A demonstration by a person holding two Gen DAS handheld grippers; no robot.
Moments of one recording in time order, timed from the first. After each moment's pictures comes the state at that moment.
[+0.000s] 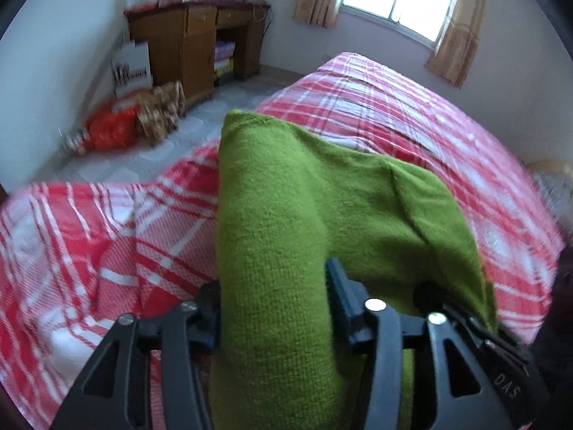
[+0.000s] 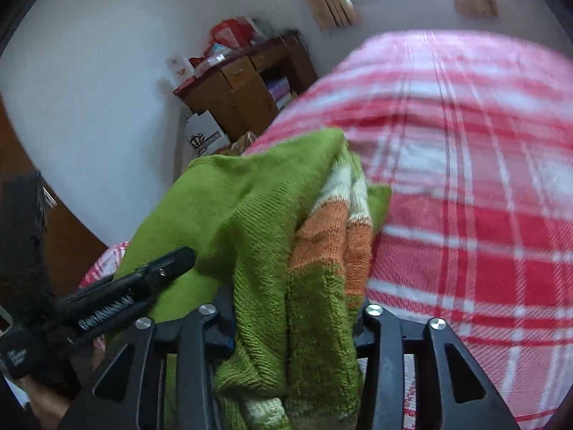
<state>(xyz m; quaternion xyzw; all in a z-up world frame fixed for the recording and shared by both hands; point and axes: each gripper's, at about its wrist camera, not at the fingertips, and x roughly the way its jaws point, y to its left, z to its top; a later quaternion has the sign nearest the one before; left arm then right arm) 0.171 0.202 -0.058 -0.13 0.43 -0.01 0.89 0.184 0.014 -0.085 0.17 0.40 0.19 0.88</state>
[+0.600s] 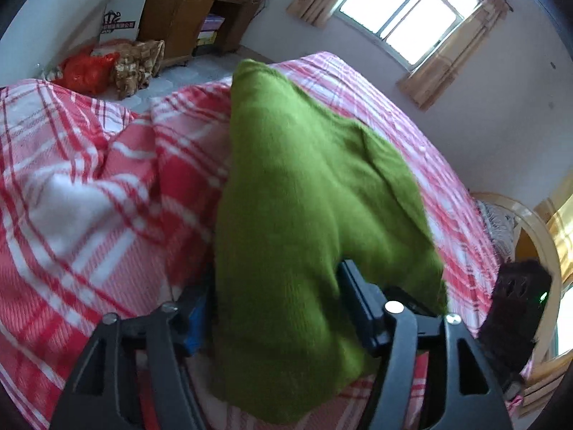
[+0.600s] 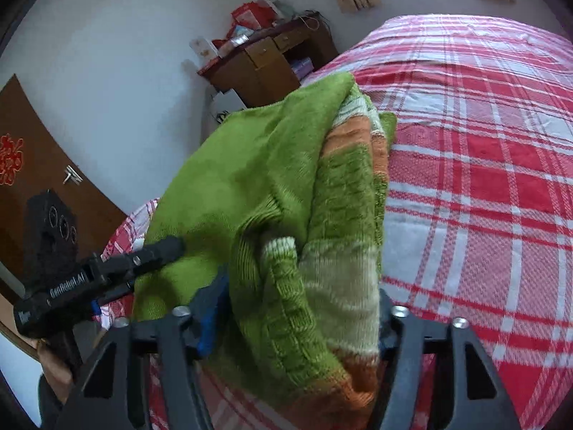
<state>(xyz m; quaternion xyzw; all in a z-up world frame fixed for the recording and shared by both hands) 0.088 0.209 -0.067 -0.22 0.43 -0.09 0.87 0.119 0.016 -0.085 0.16 0.42 0.23 0.86</state>
